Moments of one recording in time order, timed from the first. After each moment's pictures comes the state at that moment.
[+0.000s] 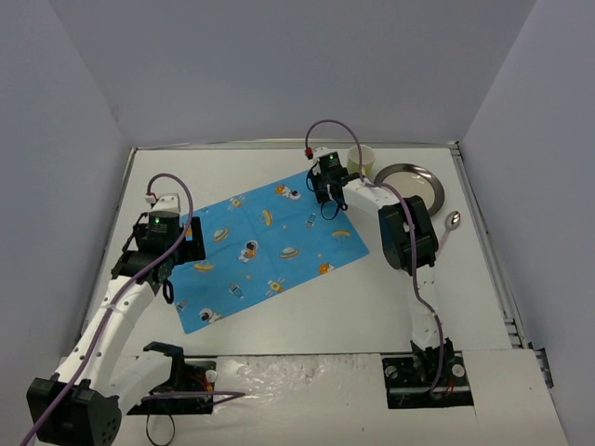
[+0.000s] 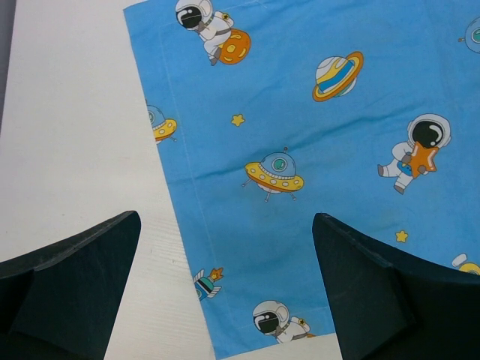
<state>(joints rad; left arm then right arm) -0.19 0.95 0.83 -0.65 -0.29 -0.23 0.42 2.31 1.72 -0.20 0.03 -0.01</state>
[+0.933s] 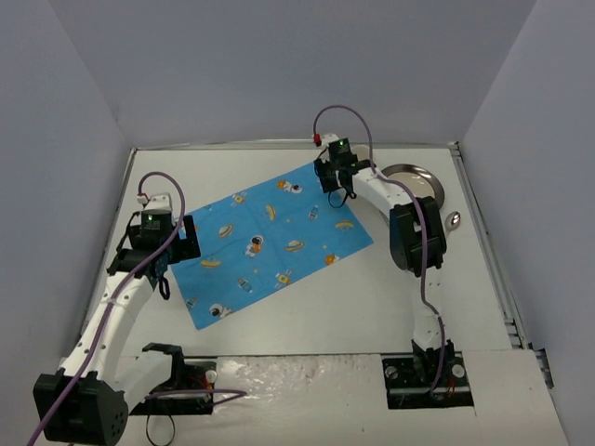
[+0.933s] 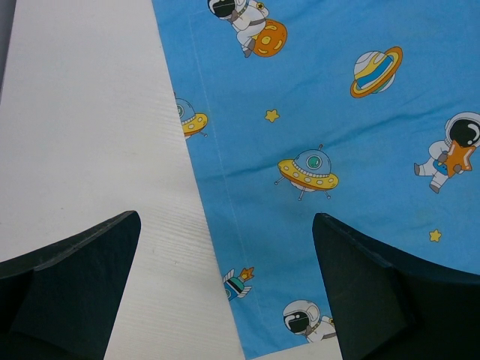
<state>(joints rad) -0.11 0.99 0.83 -0.63 -0.25 -0.24 0.38 2.30 1.84 -0.32 0.03 -0.06</state>
